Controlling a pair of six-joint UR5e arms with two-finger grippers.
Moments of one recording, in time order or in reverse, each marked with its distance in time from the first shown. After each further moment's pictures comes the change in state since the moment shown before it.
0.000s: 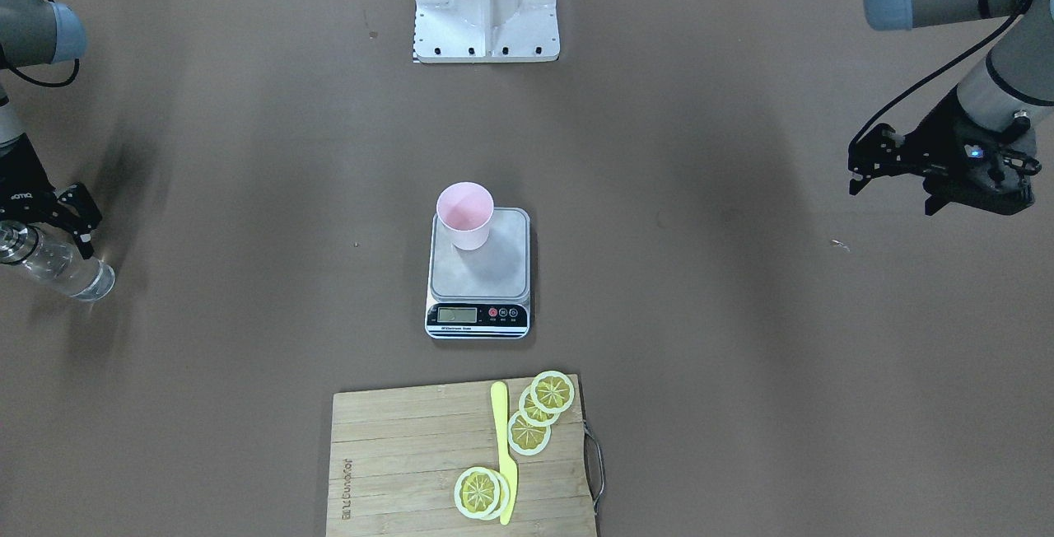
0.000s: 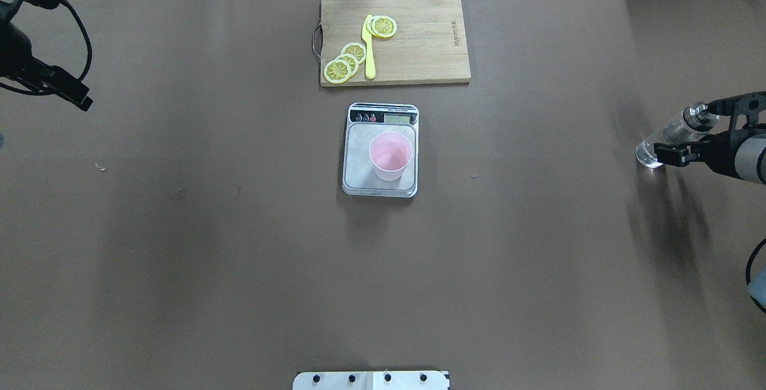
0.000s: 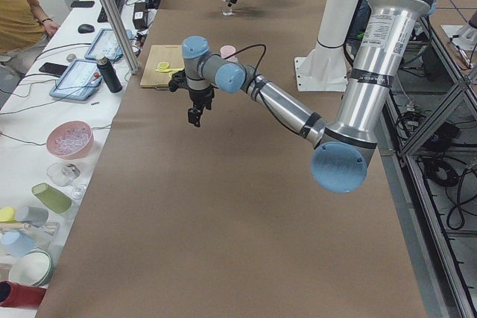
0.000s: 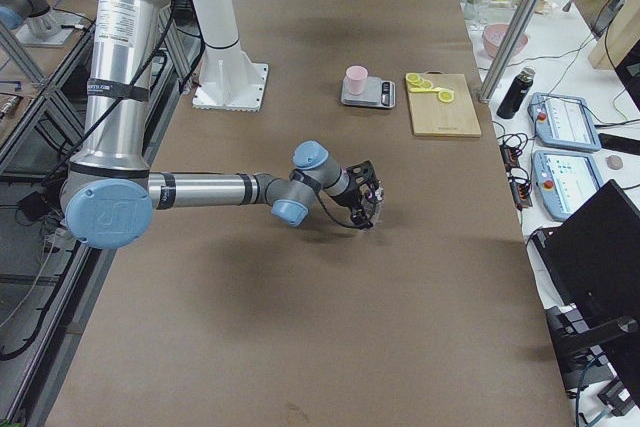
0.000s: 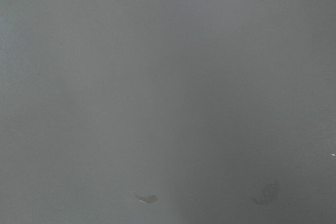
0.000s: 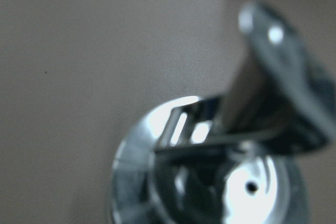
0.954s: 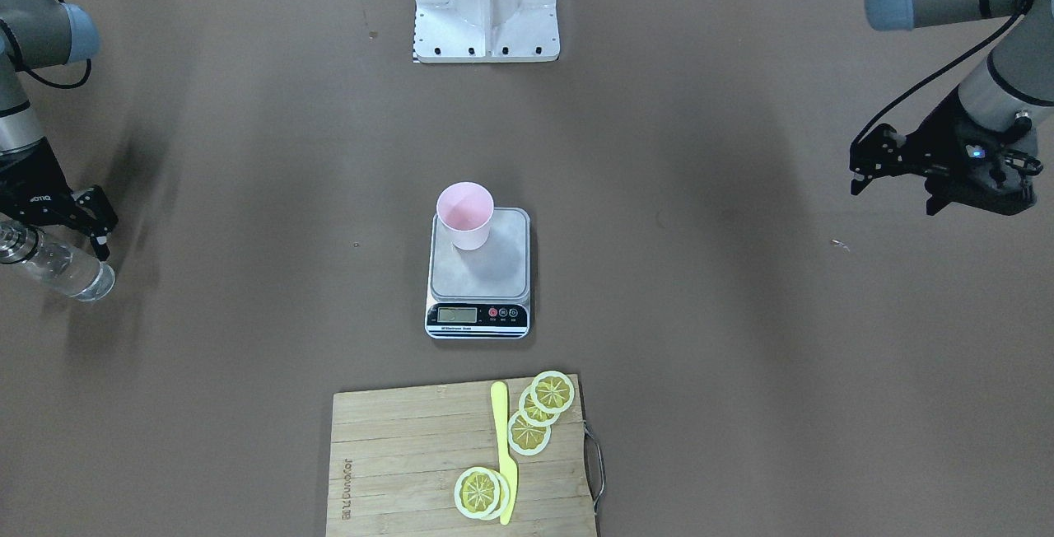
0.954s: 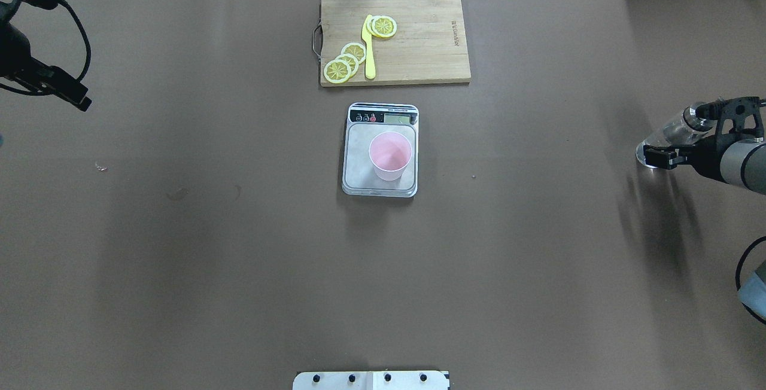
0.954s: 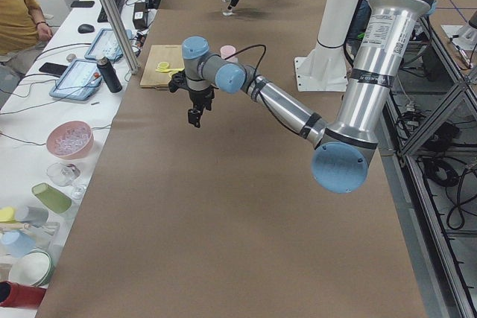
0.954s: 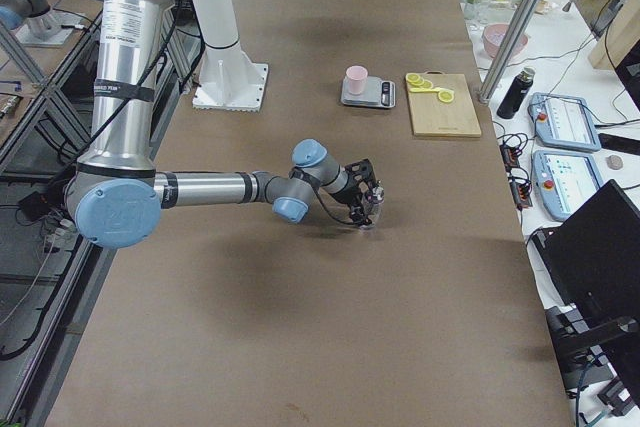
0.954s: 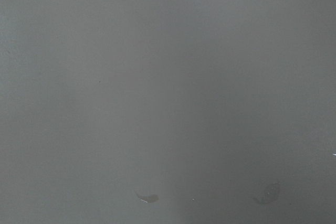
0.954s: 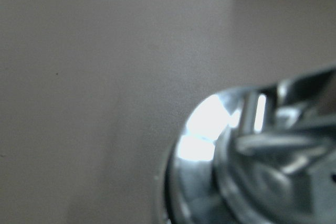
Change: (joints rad) left arm -0.001 0.003 0.000 0.000 0.001 0.001; right arm -0.044 0.008 0.007 0.000 -0.044 0.047
